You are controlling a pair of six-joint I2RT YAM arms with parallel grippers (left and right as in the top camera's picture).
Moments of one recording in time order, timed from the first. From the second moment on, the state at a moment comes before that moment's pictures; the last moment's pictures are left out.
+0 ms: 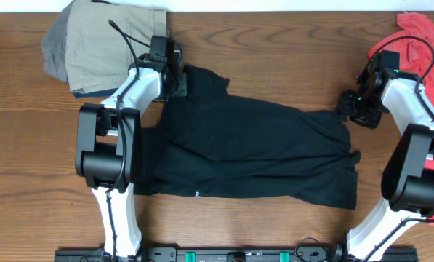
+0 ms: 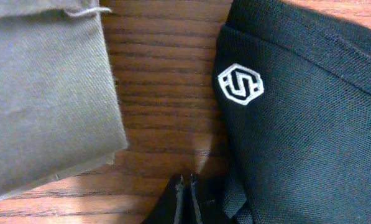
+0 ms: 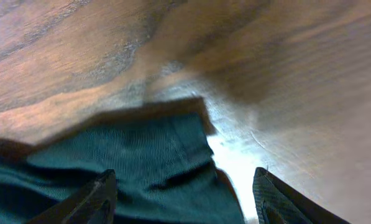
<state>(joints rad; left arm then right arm) -0.16 2.17 1.52 -0.55 0.10 -0.17 -0.20 1.97 1.36 -0.84 -0.10 0.19</state>
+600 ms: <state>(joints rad) -0.16 2.17 1.52 -0.55 0.10 -0.17 -0.17 2.04 1.37 -0.80 -0.13 0.18</state>
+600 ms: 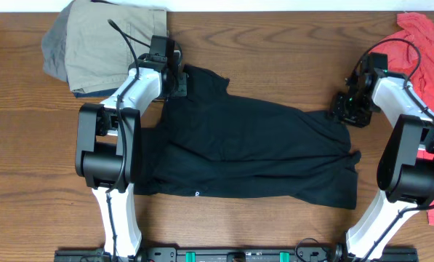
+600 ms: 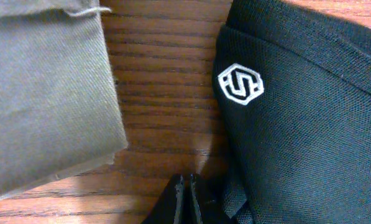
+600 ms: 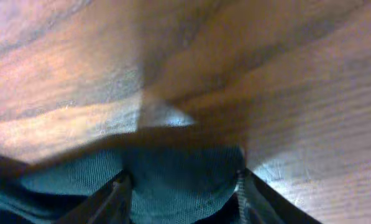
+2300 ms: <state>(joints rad) -0.06 1.85 1.50 -1.31 0.28 -0.09 -0.27 1.86 1.48 -1.24 -0.11 0.22</state>
